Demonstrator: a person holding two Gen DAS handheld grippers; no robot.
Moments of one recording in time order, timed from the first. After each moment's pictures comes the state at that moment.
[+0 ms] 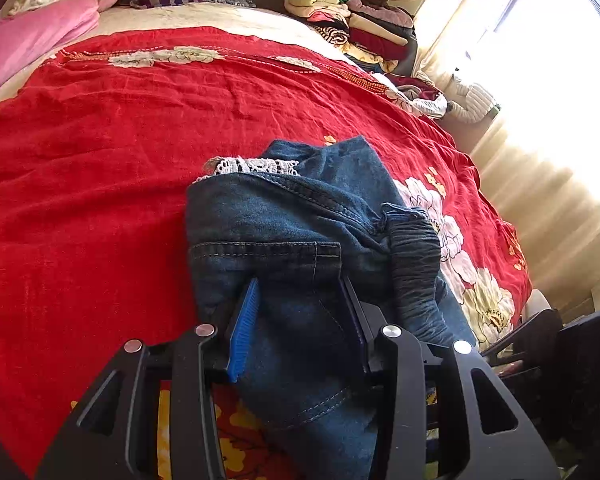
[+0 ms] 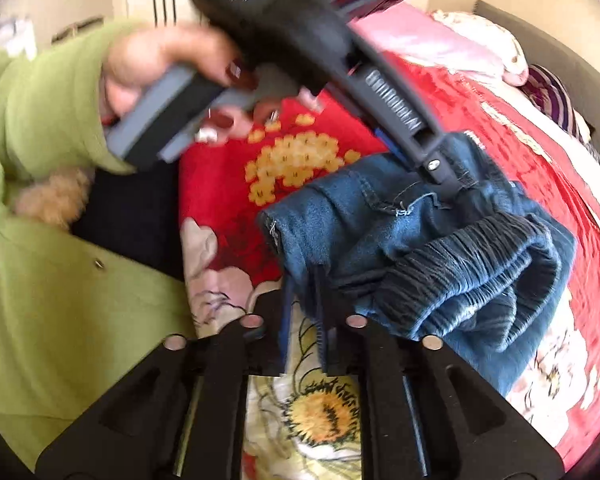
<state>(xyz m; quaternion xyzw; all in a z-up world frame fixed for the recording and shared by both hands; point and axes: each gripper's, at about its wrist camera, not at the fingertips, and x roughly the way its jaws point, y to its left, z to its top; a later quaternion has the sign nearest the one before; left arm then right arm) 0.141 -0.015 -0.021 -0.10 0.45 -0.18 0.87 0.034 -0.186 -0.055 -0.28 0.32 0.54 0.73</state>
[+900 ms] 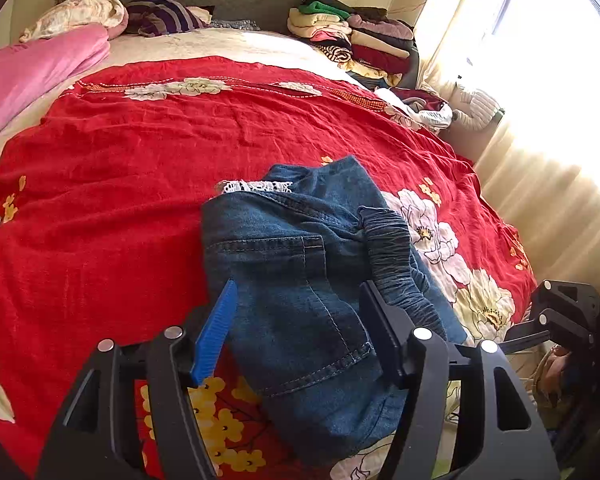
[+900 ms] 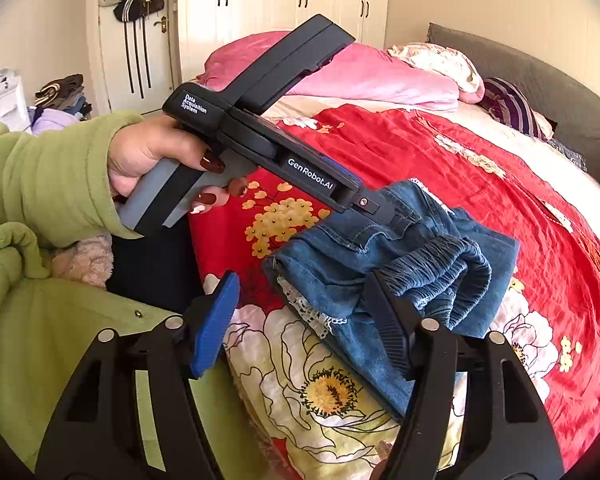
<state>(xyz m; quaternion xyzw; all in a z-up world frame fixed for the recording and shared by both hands) 0.113 -0.016 0.007 -0.07 0.42 -0.16 0.89 0.018 -0.216 -0.006 -0.22 0.27 0.51 0.79</state>
